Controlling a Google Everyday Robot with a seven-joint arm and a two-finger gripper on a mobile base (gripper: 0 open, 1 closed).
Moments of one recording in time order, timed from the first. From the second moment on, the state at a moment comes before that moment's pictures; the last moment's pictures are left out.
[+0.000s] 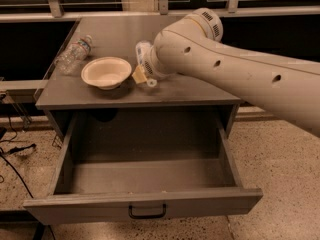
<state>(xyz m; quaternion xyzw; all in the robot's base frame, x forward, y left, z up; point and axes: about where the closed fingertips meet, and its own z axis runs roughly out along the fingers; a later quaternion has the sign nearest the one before) 0.684 0.021 0.868 -0.30 0.86 0.05 0.40</state>
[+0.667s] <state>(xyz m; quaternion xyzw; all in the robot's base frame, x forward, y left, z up) 0.690 0.017 0.861 -0.30 0.86 0.03 0.40</state>
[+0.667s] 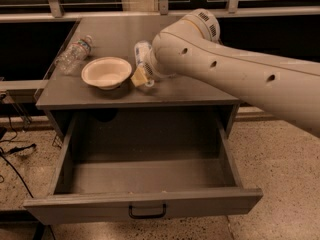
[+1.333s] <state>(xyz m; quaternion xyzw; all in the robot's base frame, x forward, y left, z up) 0.702 0.005 0.847 -0.30 0.87 0.01 0.38</state>
